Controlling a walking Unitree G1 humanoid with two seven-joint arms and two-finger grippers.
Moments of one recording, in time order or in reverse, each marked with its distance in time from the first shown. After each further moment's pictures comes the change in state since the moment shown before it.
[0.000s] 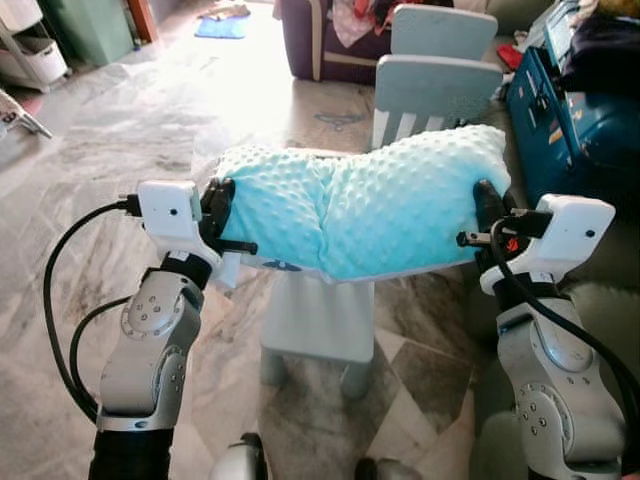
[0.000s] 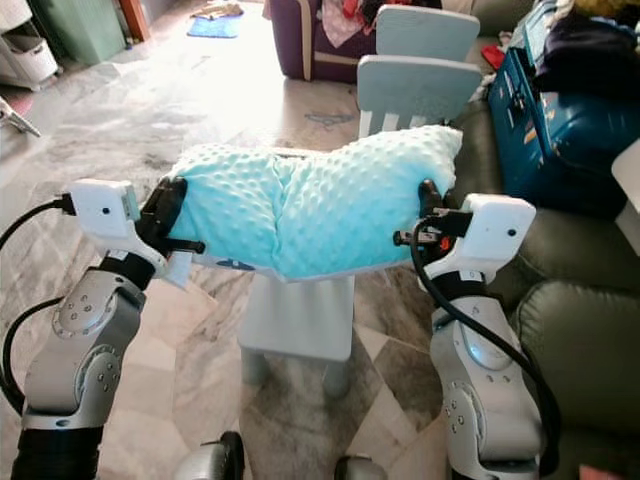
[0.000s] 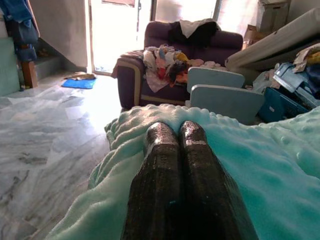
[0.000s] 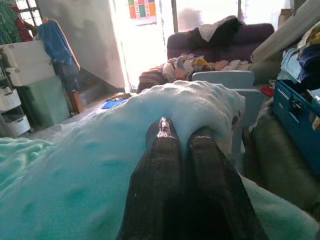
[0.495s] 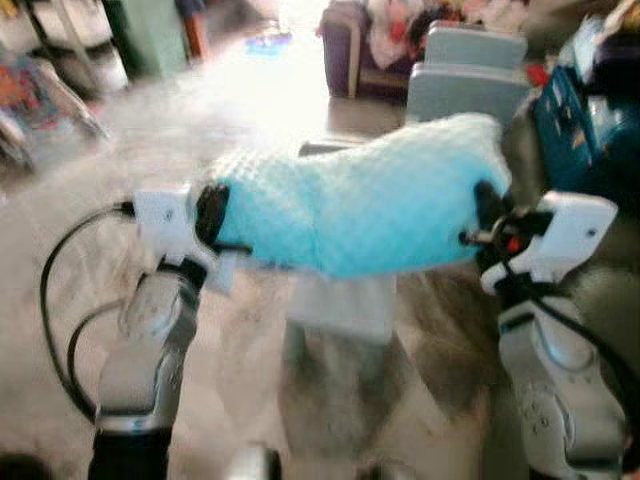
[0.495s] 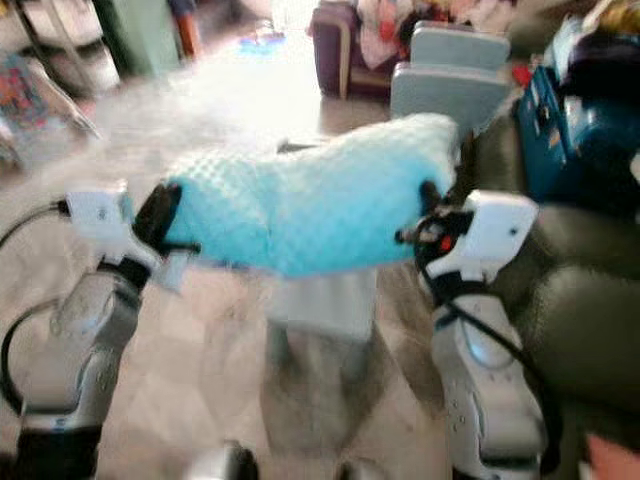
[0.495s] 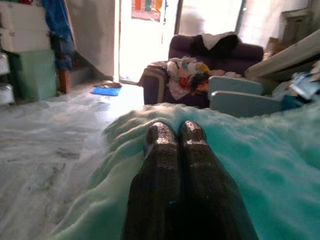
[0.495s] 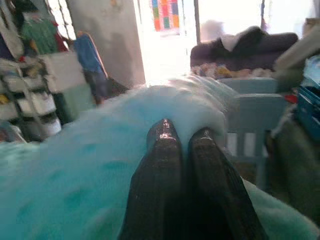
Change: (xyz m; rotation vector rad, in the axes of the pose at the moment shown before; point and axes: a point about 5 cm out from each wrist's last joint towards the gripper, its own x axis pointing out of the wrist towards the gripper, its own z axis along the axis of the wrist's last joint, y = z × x) left arm -0.001 0.004 -0.003 -0.004 0.016 0.017; right arm 0.000 0.000 0.000 0.010 0.004 0.000
